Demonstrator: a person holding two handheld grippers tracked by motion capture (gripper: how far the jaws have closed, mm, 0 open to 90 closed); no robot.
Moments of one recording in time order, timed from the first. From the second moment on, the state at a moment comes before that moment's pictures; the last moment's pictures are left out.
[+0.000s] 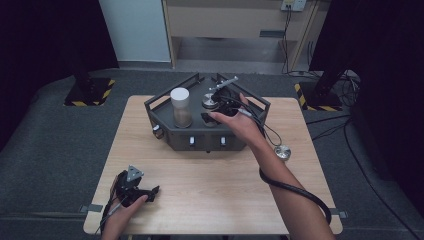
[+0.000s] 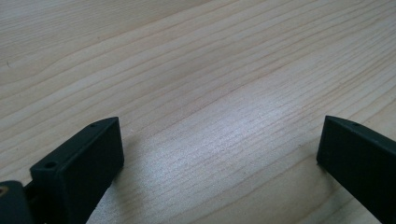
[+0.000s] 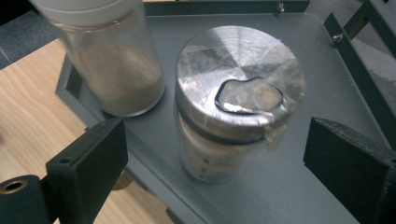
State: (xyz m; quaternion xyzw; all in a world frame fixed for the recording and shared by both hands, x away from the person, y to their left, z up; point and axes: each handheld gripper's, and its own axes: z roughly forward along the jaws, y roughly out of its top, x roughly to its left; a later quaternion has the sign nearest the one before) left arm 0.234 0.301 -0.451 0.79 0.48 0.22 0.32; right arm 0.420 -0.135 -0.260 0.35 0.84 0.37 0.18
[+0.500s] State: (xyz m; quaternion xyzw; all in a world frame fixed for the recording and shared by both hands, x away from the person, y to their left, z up) left arm 0.233 0.301 -0.451 0.79 0.48 0.22 0.32; right arm 0.399 -0.159 -0.247 0.34 0.84 0.37 0.19
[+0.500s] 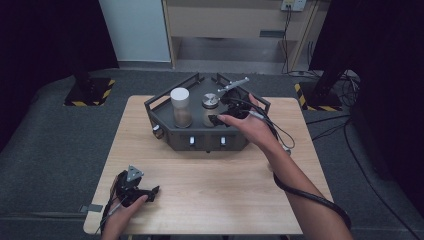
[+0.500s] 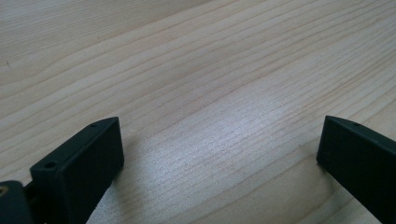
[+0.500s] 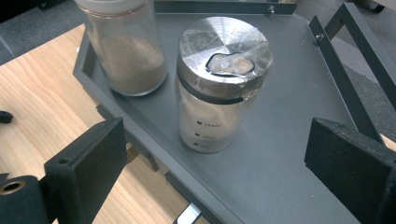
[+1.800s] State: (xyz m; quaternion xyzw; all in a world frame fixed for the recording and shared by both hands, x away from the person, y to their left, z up) left arm 0.234 0.301 -0.451 0.79 0.48 0.22 0.32; right arm 0.375 -0.227 -0.254 0.34 0.84 0.38 0.18
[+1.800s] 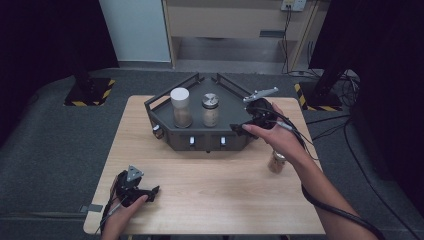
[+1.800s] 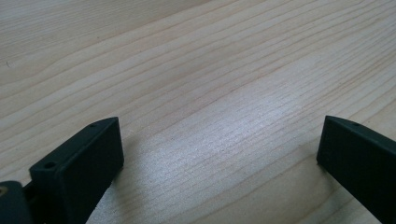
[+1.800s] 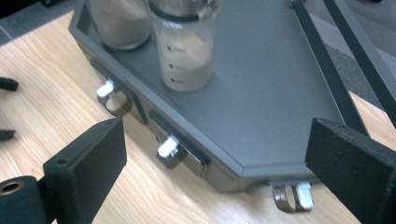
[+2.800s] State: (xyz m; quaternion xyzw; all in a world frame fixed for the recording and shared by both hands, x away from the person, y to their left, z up) left arm 0.234 0.301 -0.451 0.79 0.48 0.22 0.32; right arm 0.352 -0.268 -0.268 0.35 0.84 0.36 0.19
